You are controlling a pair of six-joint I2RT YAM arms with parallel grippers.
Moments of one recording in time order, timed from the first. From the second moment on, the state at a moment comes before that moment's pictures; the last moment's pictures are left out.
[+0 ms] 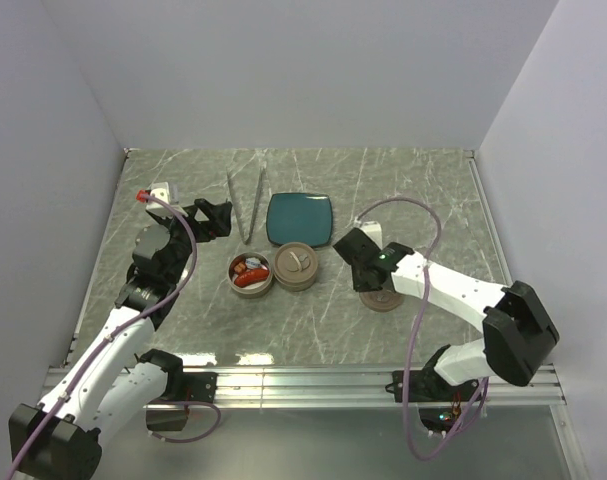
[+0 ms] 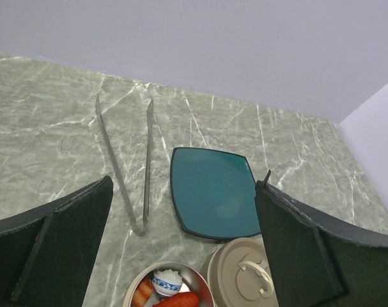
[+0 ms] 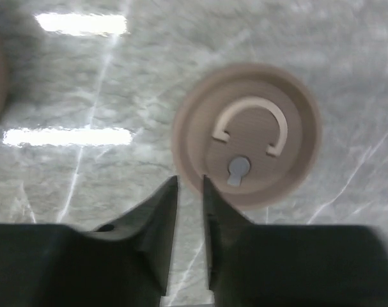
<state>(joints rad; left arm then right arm) -0.32 0.80 0.61 0.20 -0.12 -0.41 0.75 1.40 0.91 -0.70 0.41 0.61</state>
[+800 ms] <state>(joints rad) -0.31 0.80 0.61 0.20 -0.12 -0.41 0.36 1.27 0.72 -0.70 0.36 0.71</state>
